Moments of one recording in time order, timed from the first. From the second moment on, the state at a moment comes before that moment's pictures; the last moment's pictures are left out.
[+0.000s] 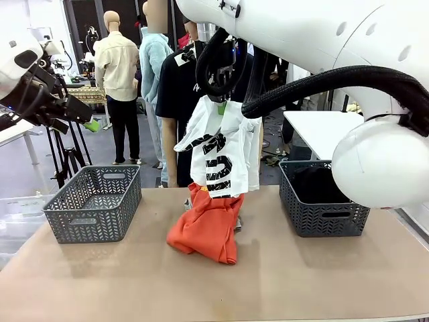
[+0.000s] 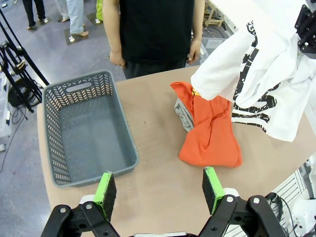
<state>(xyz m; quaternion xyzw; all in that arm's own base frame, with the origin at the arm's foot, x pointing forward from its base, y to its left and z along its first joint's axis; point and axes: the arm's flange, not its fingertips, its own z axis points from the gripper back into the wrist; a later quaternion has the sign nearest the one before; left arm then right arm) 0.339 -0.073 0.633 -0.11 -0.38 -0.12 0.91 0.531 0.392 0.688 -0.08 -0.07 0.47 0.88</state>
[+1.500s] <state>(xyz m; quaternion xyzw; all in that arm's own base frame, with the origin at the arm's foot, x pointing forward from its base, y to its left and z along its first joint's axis) 0.339 -0.073 0.633 -0.11 -0.37 -0.12 0.91 0.531 0.392 0.688 -0.08 -0.07 0.47 0.88</state>
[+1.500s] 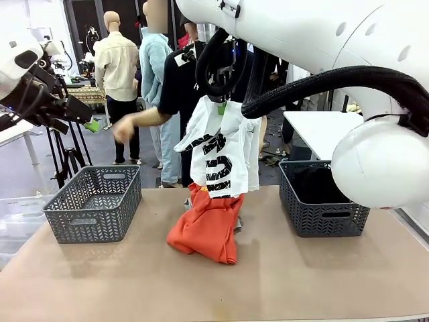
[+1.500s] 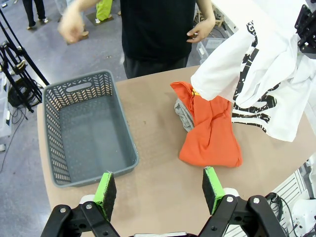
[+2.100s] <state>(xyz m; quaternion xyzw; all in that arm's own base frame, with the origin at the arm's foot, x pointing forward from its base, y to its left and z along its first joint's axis) 0.339 -0.073 0.633 -0.11 -0.37 -0.12 0.91 0.531 0.392 0.688 -0.08 -0.07 0.47 0.88</state>
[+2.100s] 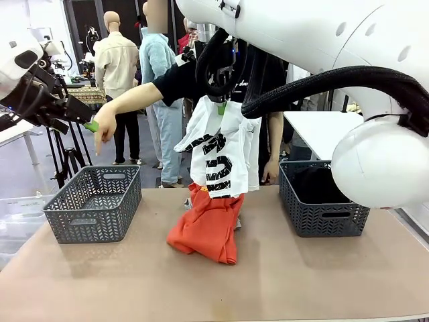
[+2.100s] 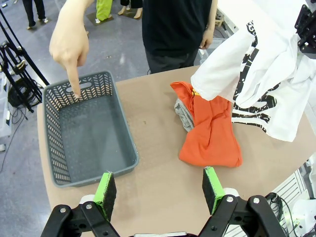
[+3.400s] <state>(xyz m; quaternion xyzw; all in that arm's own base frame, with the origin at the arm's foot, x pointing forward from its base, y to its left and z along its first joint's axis) 0.339 -0.073 0.633 -0.11 -0.37 -0.12 0.91 0.531 0.392 0.688 -0.08 -0.07 0.47 0.88</state>
